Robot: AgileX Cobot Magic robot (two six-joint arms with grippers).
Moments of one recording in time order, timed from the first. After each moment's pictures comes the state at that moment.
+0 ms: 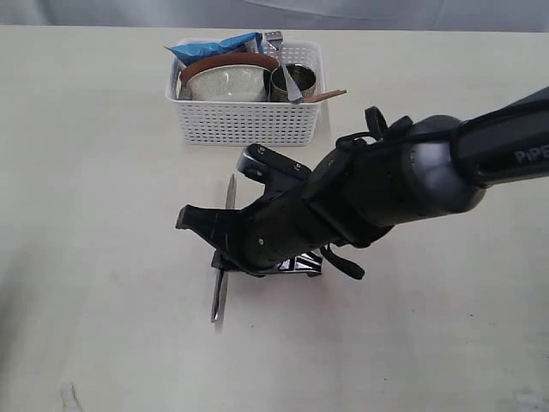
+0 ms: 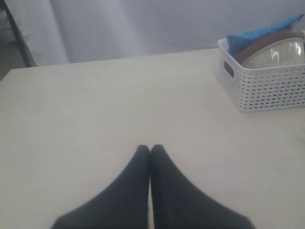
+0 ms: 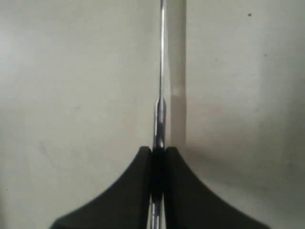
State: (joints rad) left arm -0.14 0.00 0.00 0.13 0.35 -0.07; right arm 0.88 1.90 -0.86 1.36 0.21 -0.36
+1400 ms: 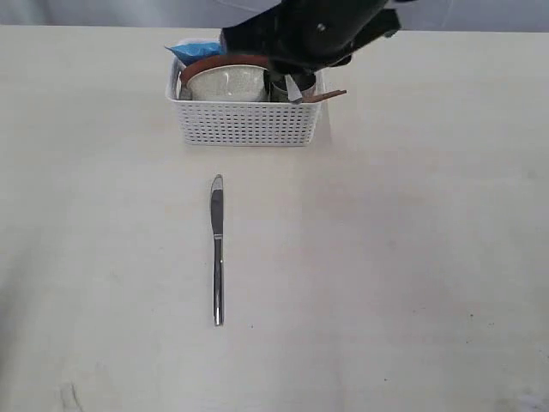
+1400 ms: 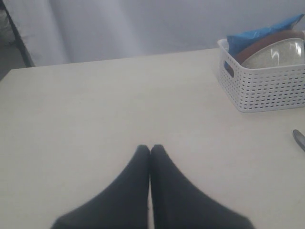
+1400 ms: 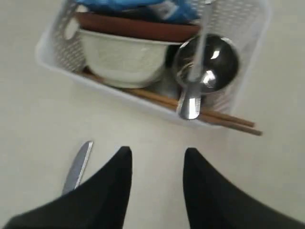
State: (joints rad) left arm -0.14 0.00 0.00 0.13 0.35 -0.07; right arm 0.67 1.74 -1.43 -0.17 0.77 0.41
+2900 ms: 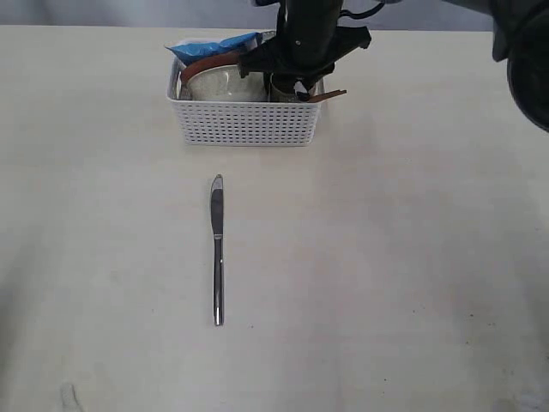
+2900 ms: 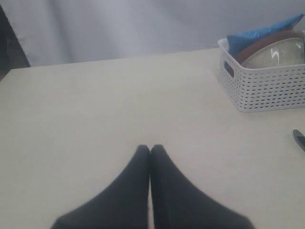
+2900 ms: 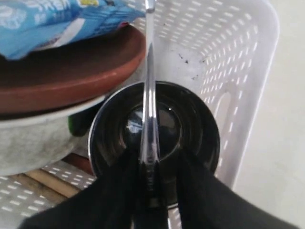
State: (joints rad) left arm -0.14 0.00 0.00 0.13 0.35 -0.07; right arm 0.57 2.25 -1.89 -0.20 0.95 0.31
